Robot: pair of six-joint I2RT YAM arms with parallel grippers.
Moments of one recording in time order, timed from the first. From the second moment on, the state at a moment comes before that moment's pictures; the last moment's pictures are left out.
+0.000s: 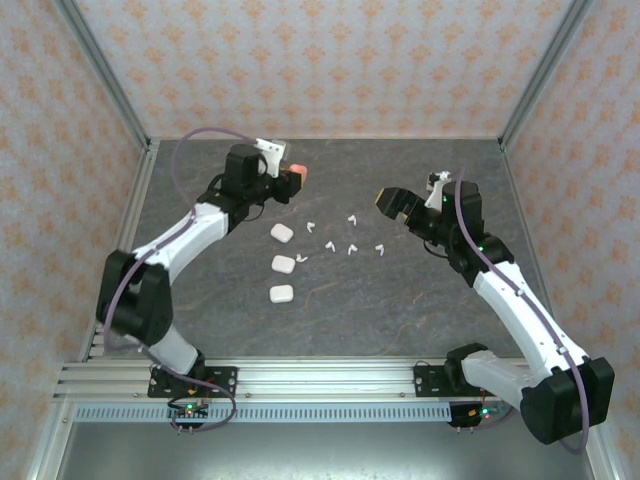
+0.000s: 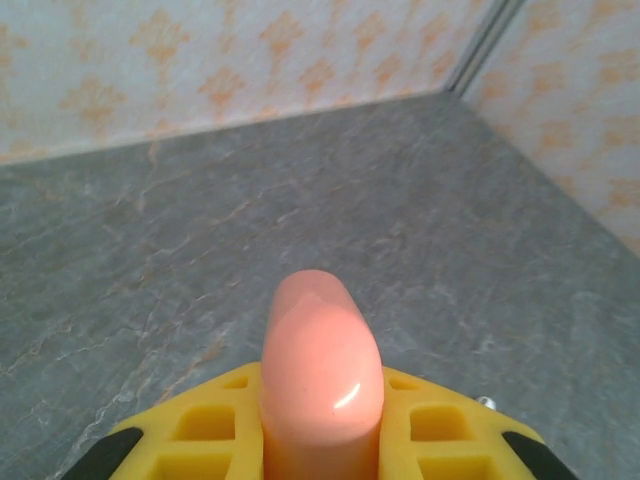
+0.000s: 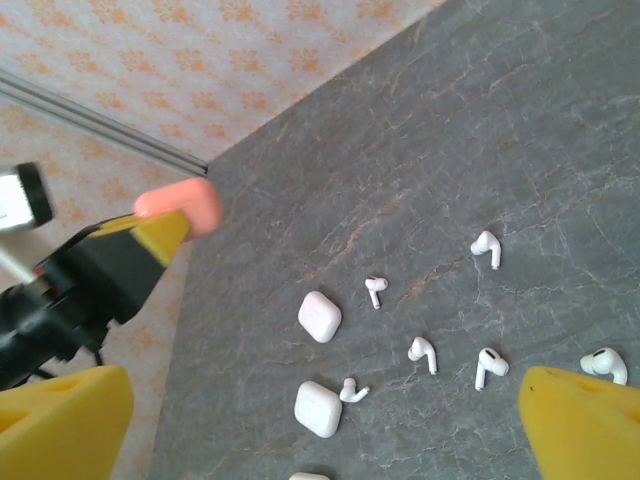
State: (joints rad) left arm -0.31 1.65 1.23 -0.08 0.32 -0.18; right arm 0.29 1.04 0.90 -0.32 -0.33 0.76
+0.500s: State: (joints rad) left arm -0.27 2.20 1.71 -0.32 0.41 -0.30; right arm 0.29 1.04 0.89 -0.35 -0.30 0.77
